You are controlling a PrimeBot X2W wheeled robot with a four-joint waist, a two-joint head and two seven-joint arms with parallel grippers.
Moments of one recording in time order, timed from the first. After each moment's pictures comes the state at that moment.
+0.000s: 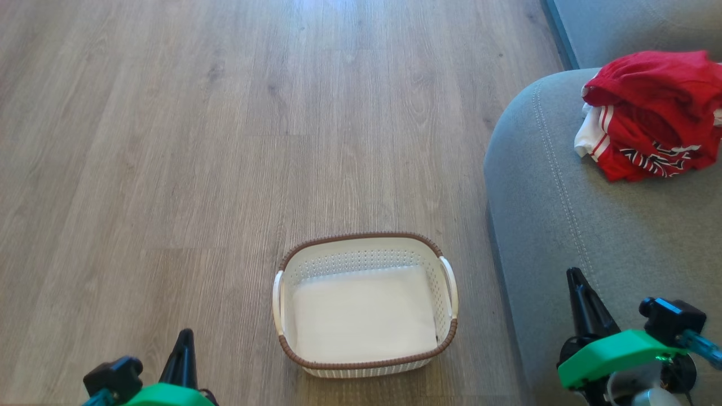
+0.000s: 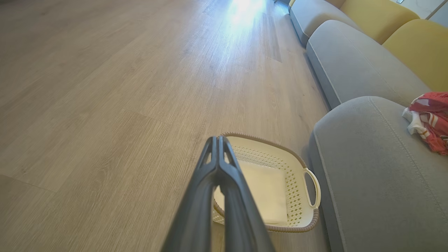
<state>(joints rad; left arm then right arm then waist) 0.14 0.13 -0.13 0.20 -0.56 0.12 -0.18 0.05 -0.05 -0.04 0.23 0.42 0.13 -0.13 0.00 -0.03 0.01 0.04</state>
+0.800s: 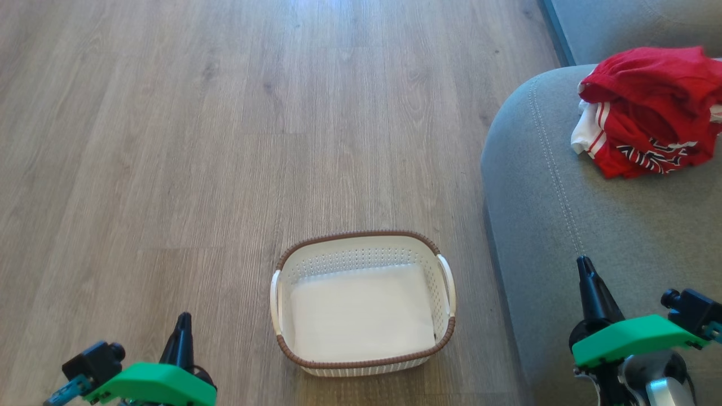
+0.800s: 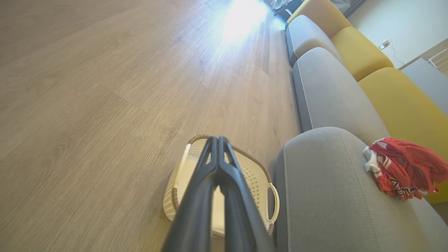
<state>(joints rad) 0.09 0.11 -0.09 0.20 -0.79 0.09 -0.12 0.01 -0.05 -0.06 0.25 0.68 0.13 -0.08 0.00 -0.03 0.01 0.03</state>
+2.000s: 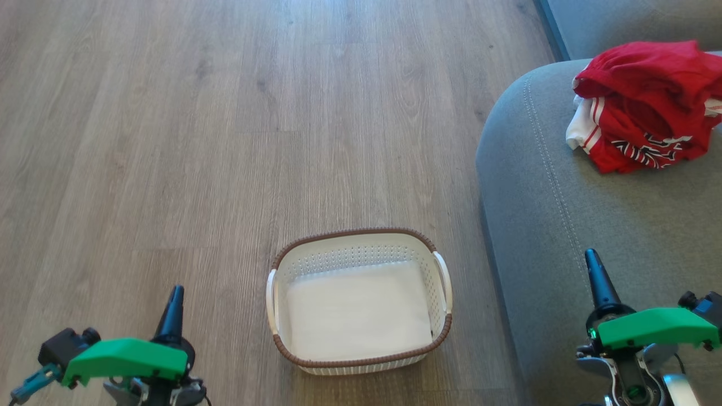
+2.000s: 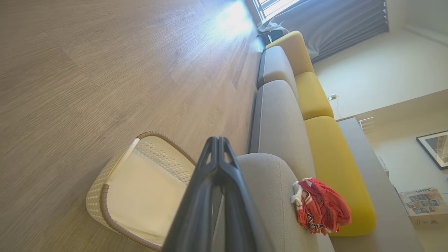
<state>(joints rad) 0.03 0.08 -0.01 0.19 -1.15 0.05 -0.02 -0.04 -0.05 -0.08 0.28 1.10 0.13 0.00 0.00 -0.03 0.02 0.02</state>
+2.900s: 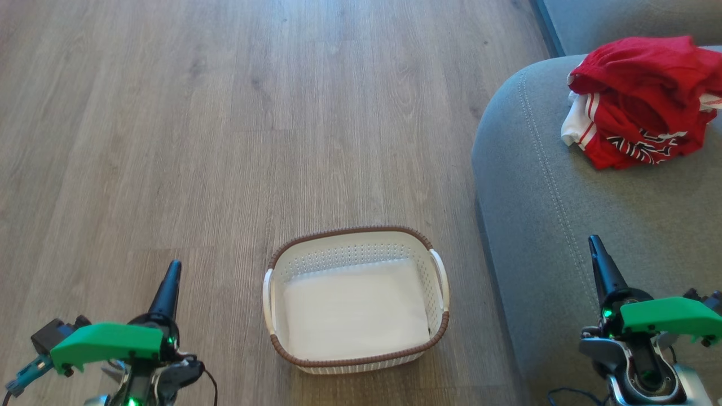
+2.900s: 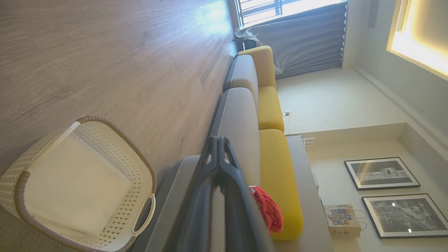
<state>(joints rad) -0.03 0.06 0.04 0.19 -1.42 0.01 0.06 -0.08 -0.06 -0.09 0.30 1.42 0.13 0.05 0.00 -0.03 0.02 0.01</state>
